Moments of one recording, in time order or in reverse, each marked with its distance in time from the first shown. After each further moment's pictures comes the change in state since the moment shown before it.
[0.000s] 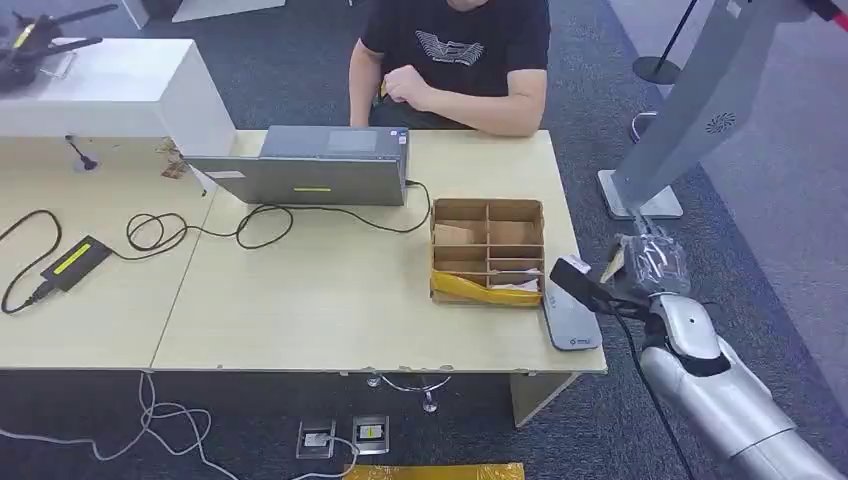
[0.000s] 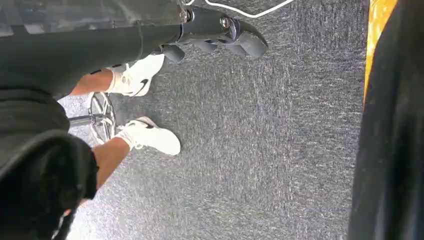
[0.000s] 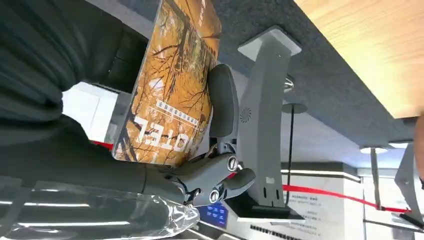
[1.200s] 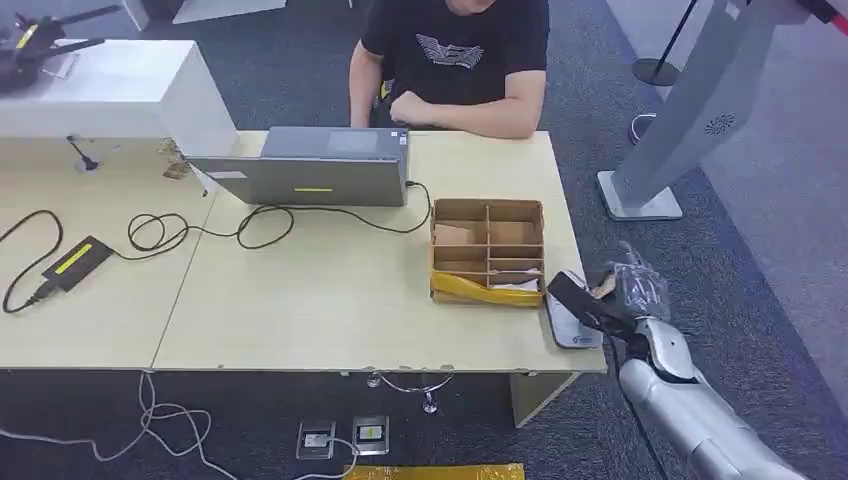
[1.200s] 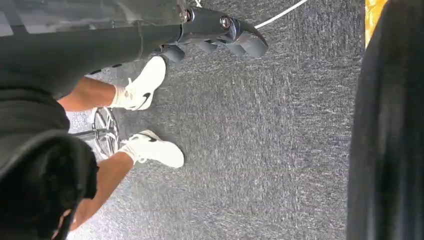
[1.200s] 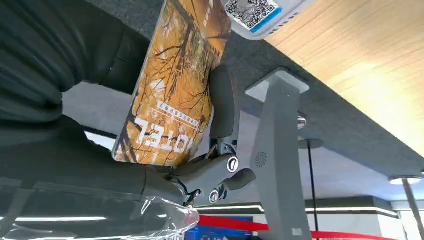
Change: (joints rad) left arm -0.015 -0.006 -0.018 0.000 -0.045 -0.003 0.000; right arm -0.030 0.113 0.079 0.363 -0.209 -0.205 -0.095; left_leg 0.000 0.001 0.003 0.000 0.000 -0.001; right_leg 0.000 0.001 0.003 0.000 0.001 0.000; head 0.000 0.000
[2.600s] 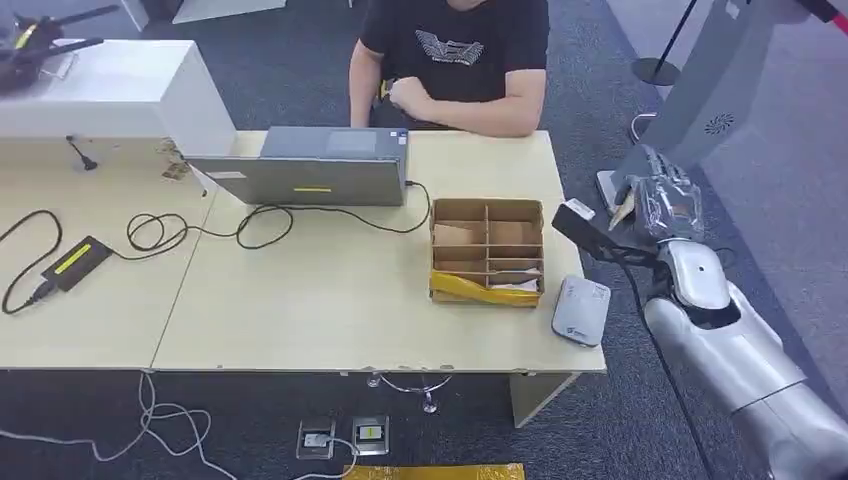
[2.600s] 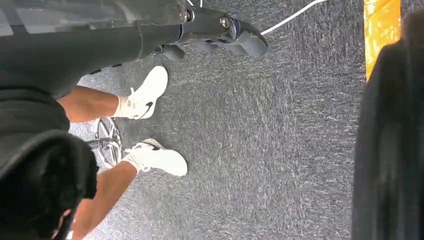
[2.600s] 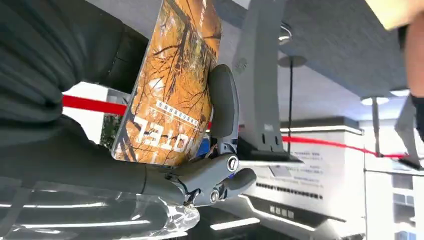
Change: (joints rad) left arm -0.031 0.000 -0.008 0.000 -0.021 -0.026 0.000; right arm -0.148 -0.103 -0.053 -0.396 0.277 0.255 0.166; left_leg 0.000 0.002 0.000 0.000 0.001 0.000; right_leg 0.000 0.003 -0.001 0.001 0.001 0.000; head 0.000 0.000
